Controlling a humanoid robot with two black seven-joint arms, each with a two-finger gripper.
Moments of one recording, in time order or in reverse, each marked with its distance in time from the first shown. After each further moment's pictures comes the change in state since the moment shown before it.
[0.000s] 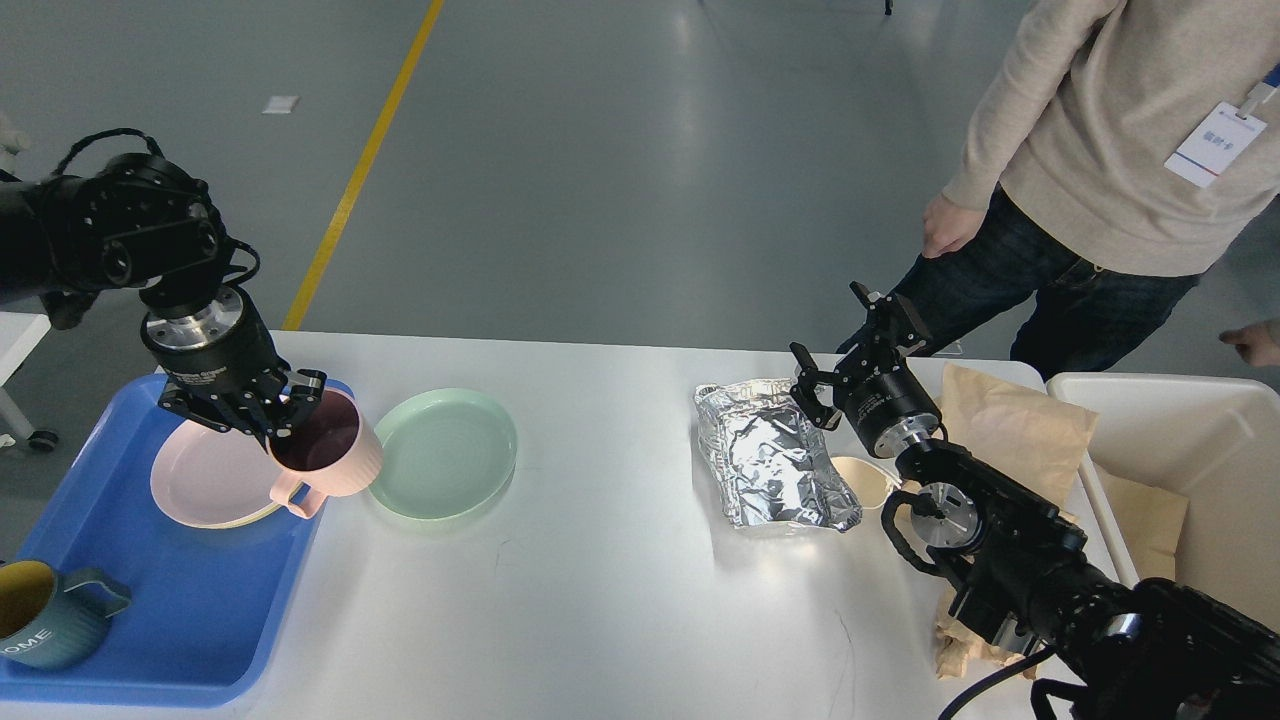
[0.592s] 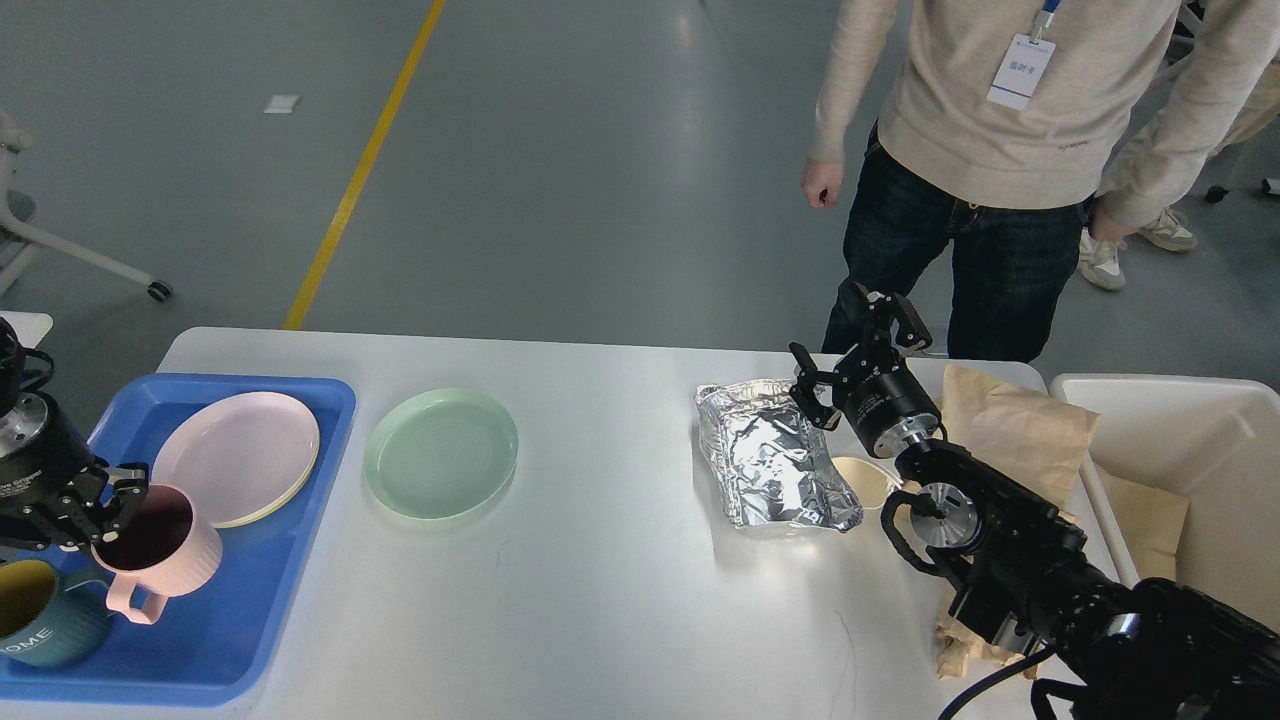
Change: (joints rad) left arm 0.244 0.220 0.034 0.082 -0.002 0.000 -0.011; right arm 0.000 0.000 0.000 0.001 0.000 0.000 0.000
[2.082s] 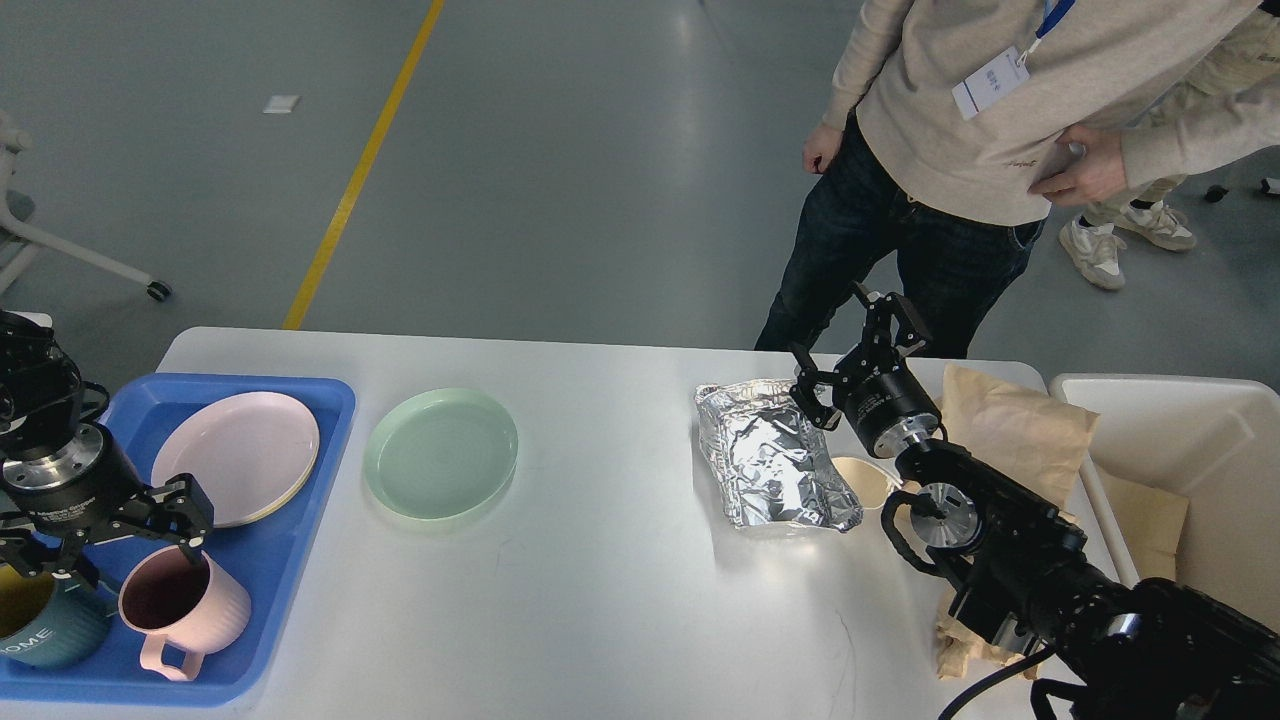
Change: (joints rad) left arm 0.083 -0.074 -0.049 0.073 0.011 0.000 -0.009; right arm 0.000 0.000 0.000 0.000 0.000 0.000 0.000
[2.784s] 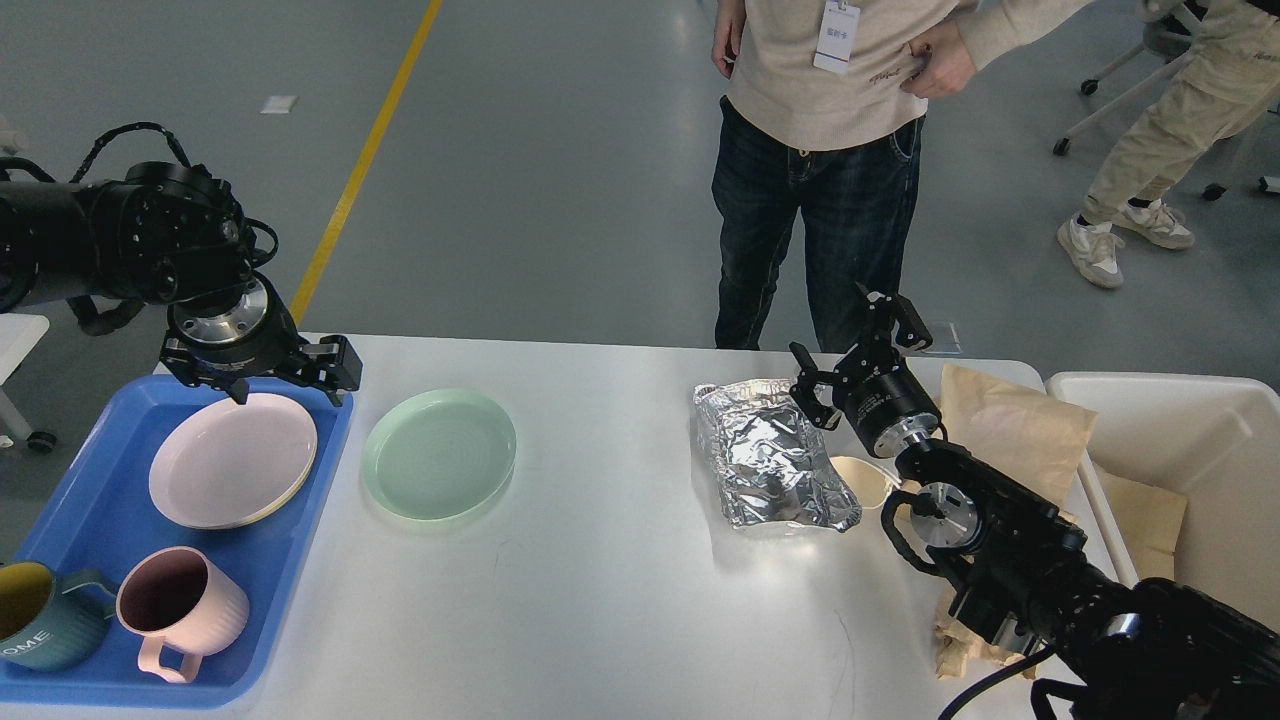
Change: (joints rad) left arm -0.412 -0.317 0.204 -0.275 -0.136 0.322 -0.001; right arm 0.000 0.000 0.000 0.000 0.000 0.000 0.000
